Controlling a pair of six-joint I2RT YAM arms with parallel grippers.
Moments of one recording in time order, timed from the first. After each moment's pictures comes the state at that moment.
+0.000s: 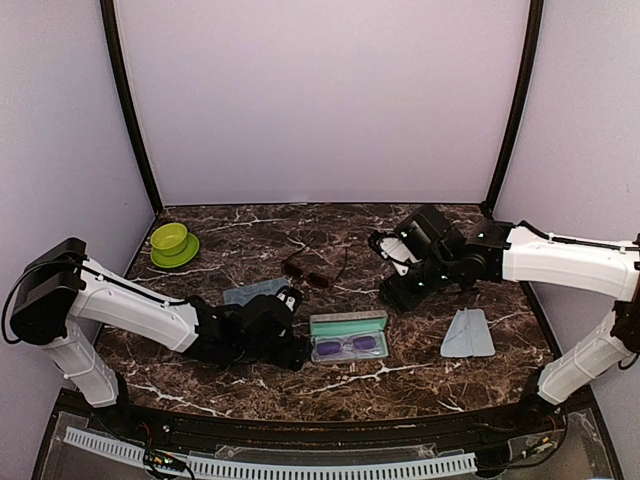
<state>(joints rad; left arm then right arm) -1.13 1.63 0.77 -0.02 -0.30 -0.58 0.91 1.41 1.10 -0.66 0.19 0.09</state>
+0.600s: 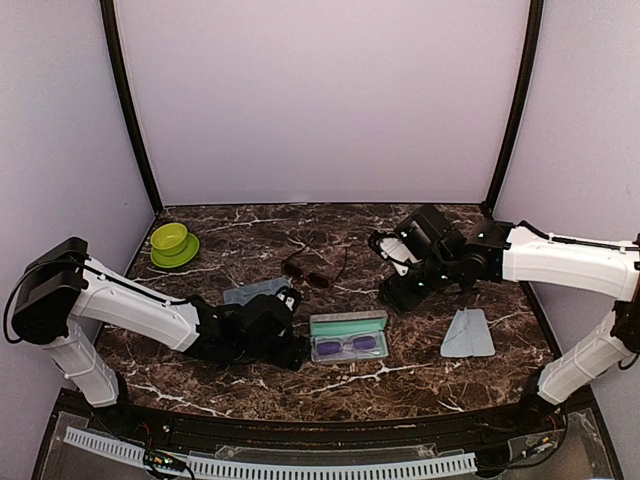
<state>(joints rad) -1.12 1.64 0.77 -0.03 -0.30 -0.58 0.90 1.41 1.10 -0.66 0.18 0.09</state>
